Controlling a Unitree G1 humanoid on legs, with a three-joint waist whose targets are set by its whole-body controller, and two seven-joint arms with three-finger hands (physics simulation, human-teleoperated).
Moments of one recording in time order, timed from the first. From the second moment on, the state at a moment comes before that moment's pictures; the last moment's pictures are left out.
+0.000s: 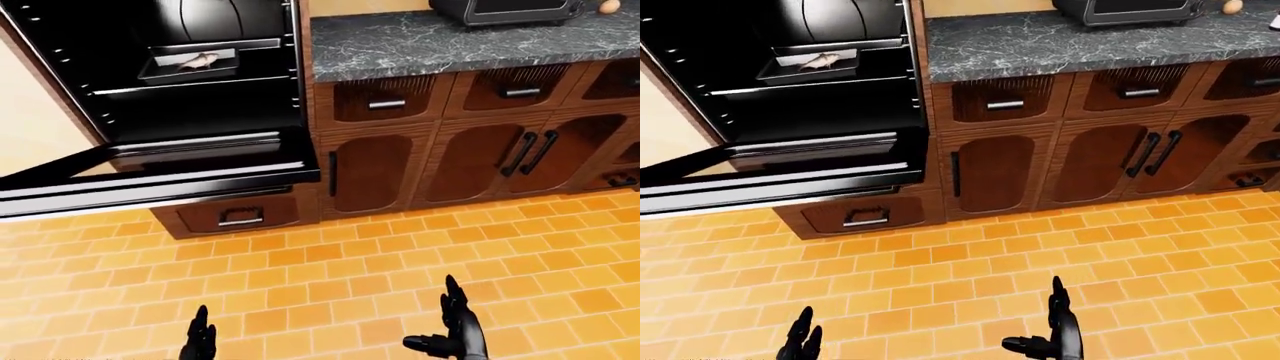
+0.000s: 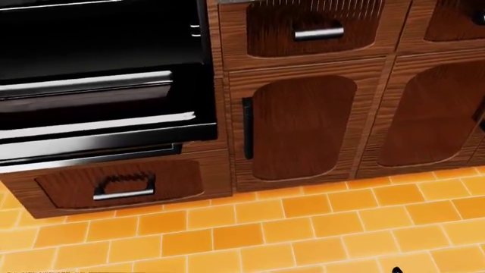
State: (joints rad) left arm -0.09 0.17 0.27 1.39 -0.24 -0.74 -0.28; right arm -0.17 -0.18 -0.23 1.39 0.12 -0.77 0.16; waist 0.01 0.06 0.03
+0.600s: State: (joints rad) left arm -0.09 0.17 0.27 1.39 -0.24 -0.74 -0.28; right arm -0.17 -0.18 -0.23 1.39 0.12 -0.77 0.17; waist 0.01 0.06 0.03
